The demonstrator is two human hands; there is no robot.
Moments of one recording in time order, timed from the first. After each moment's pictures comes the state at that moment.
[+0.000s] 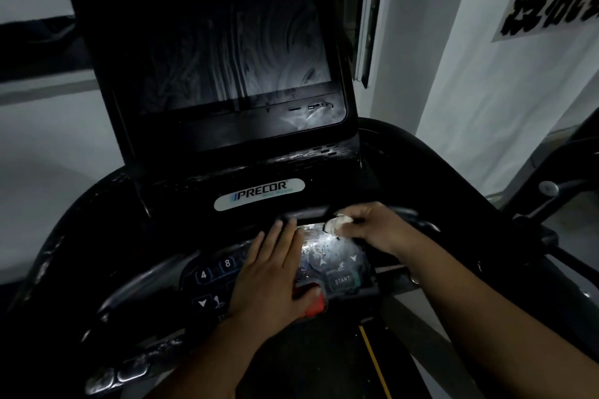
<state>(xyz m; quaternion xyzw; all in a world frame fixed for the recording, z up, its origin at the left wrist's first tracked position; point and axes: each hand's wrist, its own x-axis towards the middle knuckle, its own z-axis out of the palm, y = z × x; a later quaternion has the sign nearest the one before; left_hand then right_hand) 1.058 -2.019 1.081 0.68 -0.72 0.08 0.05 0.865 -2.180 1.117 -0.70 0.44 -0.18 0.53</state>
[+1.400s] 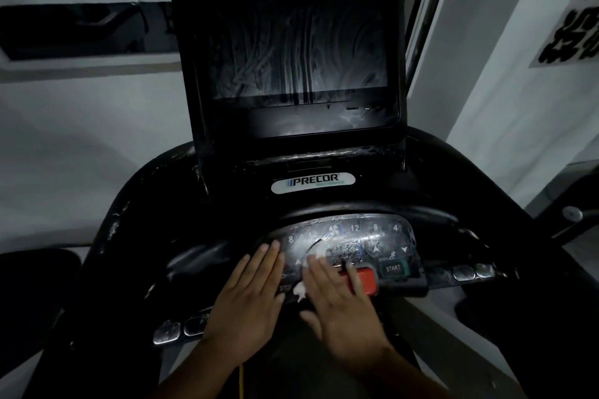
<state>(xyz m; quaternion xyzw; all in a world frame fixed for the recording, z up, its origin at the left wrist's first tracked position) 1.152 -1.911 1.041 0.69 -0.70 0.16 0.07 0.953 -1.990 1.035 -0.94 0.31 -0.11 -0.09</state>
